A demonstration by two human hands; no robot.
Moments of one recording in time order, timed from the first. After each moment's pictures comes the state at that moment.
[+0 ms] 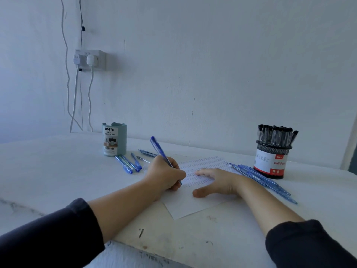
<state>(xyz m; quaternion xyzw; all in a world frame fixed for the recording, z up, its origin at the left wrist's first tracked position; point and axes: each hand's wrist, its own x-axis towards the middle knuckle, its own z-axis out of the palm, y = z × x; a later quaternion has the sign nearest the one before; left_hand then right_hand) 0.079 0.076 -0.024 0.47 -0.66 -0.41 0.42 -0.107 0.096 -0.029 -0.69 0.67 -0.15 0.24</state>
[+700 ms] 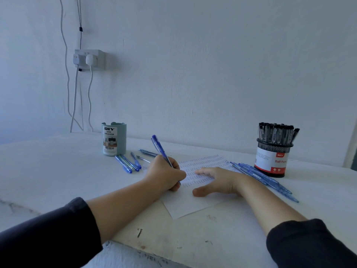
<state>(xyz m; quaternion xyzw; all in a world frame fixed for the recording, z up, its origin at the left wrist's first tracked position) 0.076 0.076 -0.025 0.49 -0.67 -0.38 0.40 -0.107 0.096 -0.029 -0.69 0.66 -0.15 0.24</state>
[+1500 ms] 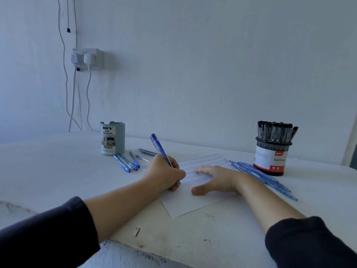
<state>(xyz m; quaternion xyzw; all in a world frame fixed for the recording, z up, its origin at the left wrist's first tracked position) 0.076 0.077 -0.025 0.48 -0.68 -0.38 0.40 -0.107 0.096 -0.028 -0.69 0.67 -0.16 0.24</state>
